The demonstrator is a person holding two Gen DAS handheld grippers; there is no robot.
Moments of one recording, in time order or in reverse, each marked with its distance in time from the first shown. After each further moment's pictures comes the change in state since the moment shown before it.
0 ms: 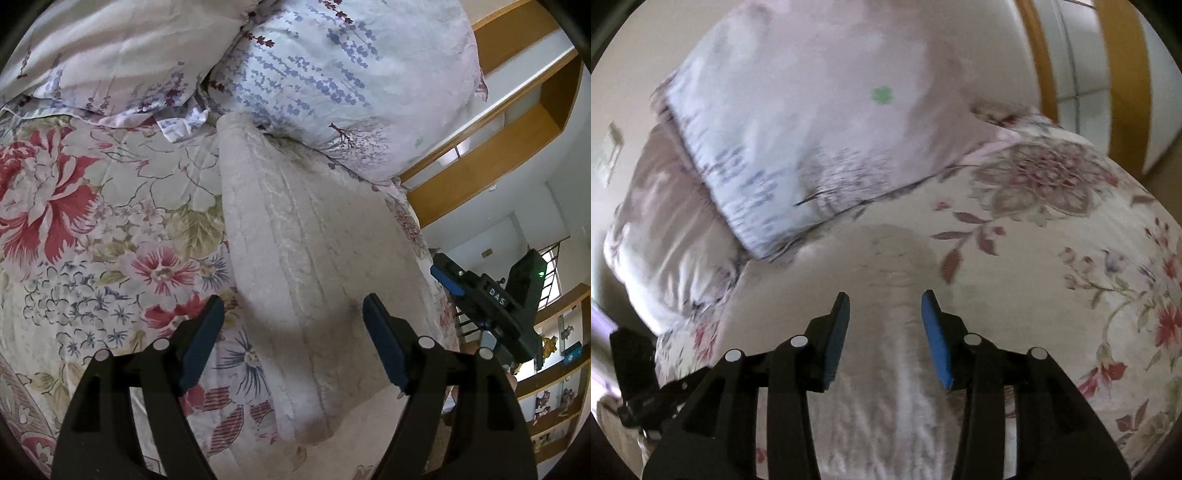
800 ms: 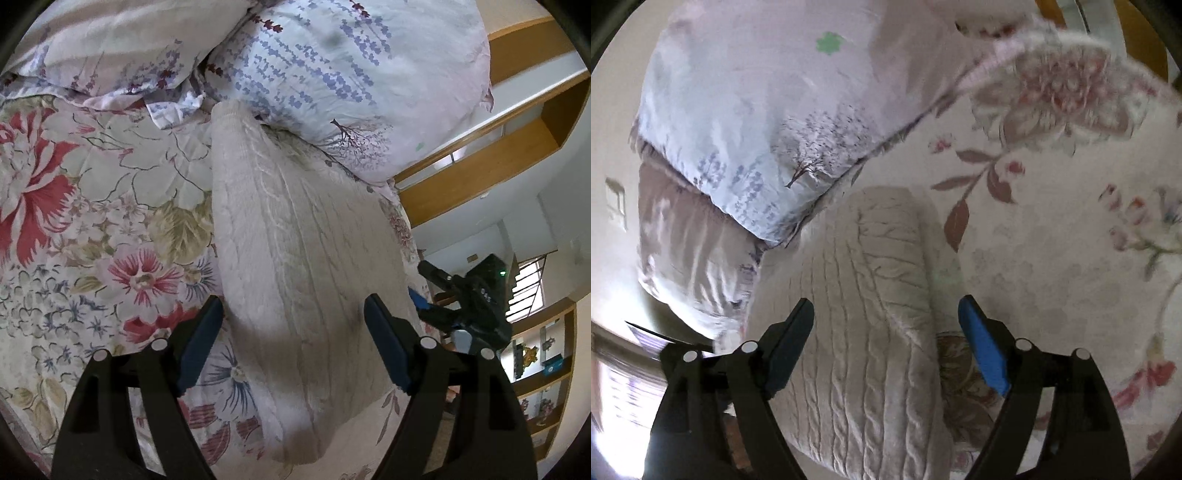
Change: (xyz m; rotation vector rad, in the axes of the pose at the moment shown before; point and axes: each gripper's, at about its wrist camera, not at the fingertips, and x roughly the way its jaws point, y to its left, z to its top) left arm 0.023 0.010 0.012 -0.070 0.043 -0.071; right arm 0.043 -0.056 0.006 0.264 0.232 0.221
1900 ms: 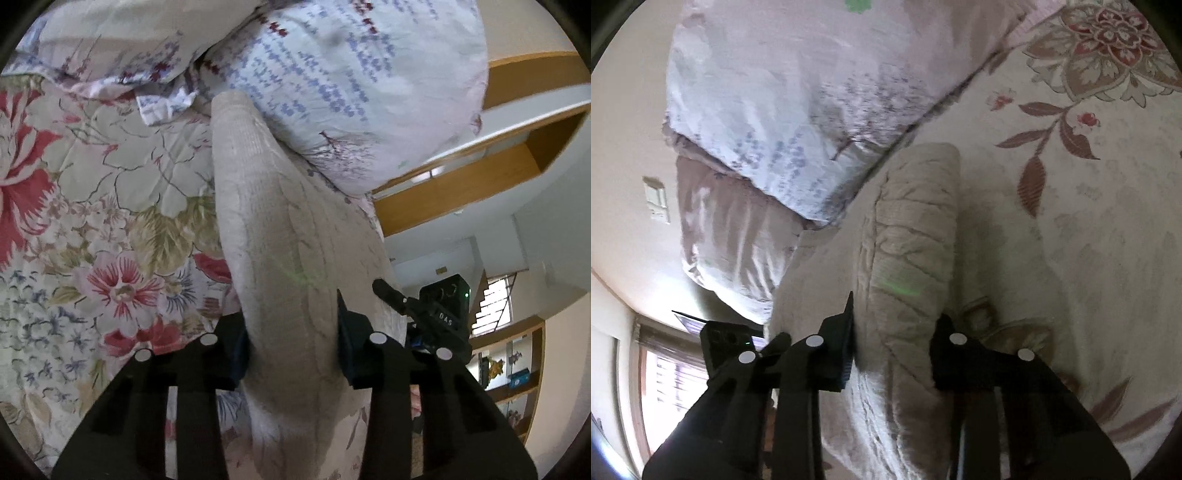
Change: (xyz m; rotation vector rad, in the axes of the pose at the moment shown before) left arm -0.005 0.008 0.010 -0.064 0.000 -0.136; right arm 0.019 0.018 -0.016 0.007 0.064 0.231
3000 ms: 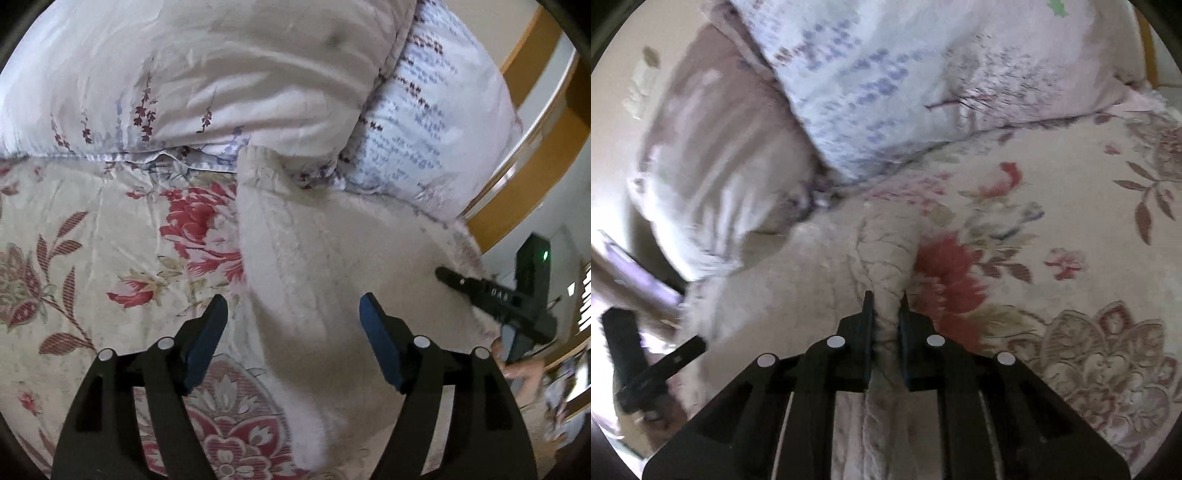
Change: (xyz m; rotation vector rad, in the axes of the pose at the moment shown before) left arm -0.127 0.037 -0.028 0.179 -0.211 0.485; right arm 0.096 0.097 -0.044 -0.331 -0.037 -0.337
